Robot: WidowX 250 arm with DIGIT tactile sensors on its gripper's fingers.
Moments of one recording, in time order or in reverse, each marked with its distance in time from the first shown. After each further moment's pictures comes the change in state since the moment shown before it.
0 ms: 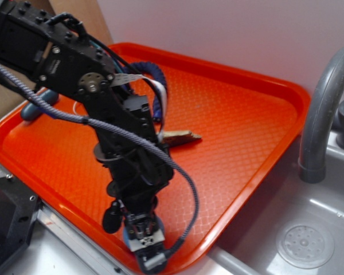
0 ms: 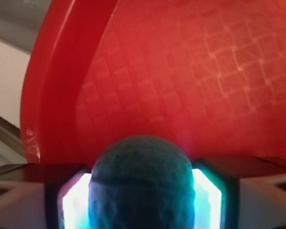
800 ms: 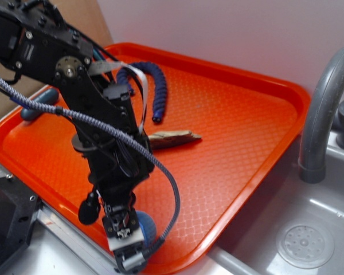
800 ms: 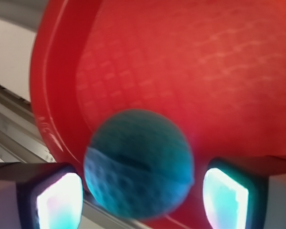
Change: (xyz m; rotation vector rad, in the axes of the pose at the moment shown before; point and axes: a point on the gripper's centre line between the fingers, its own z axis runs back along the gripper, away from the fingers) arm -0.006 -0.002 0.009 -0.040 0.001 -0.018
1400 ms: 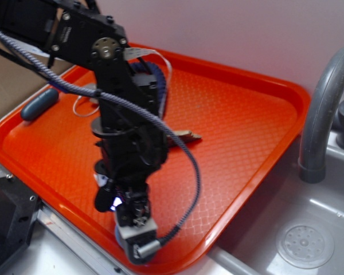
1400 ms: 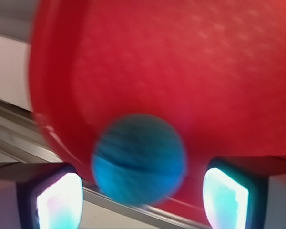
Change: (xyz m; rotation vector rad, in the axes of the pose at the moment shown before) arm 0.000 0.006 0.019 0.064 0.131 0.150
